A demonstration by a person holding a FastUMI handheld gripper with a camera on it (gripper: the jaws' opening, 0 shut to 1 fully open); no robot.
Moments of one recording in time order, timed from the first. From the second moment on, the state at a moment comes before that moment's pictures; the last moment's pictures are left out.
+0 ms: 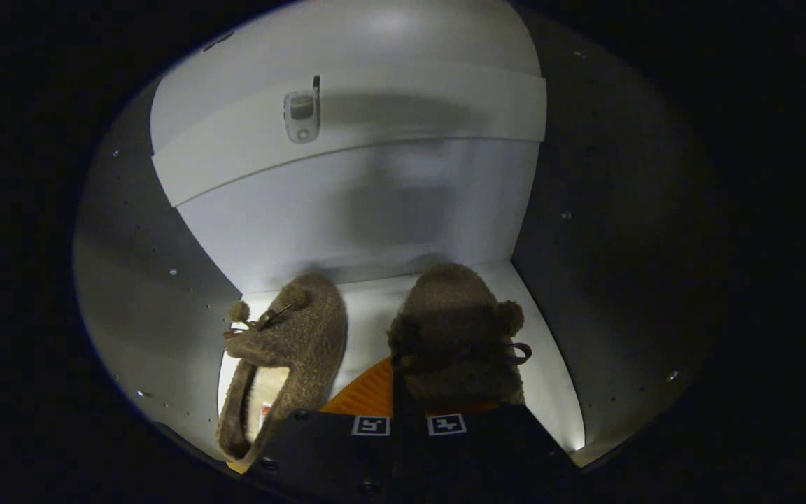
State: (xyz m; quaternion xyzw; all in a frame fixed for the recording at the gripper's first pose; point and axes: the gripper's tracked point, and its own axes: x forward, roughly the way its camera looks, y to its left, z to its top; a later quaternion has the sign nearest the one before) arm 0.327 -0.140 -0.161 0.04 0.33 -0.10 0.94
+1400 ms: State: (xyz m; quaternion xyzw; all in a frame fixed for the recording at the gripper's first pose) arm 0.016 -0.060 0.021 0.00 0.04 -0.07 1.00
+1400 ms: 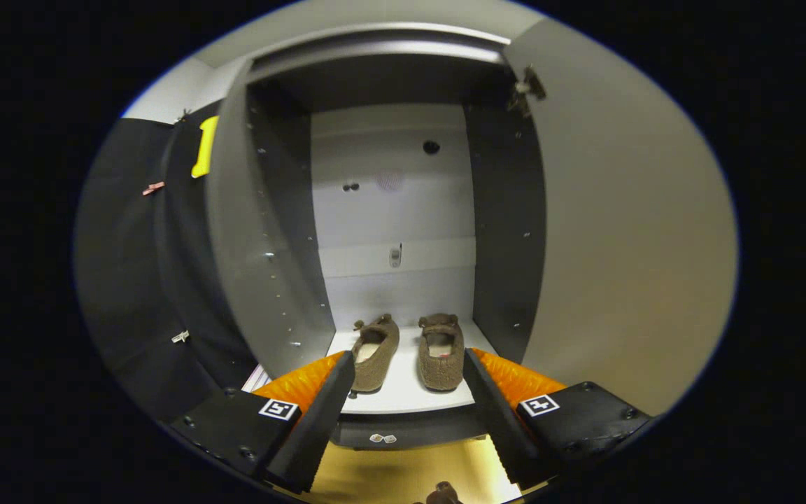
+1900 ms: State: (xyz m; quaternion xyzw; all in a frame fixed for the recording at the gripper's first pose) arm -0.131 -0.075 0.017 0.02 0.02 -0.06 1.00
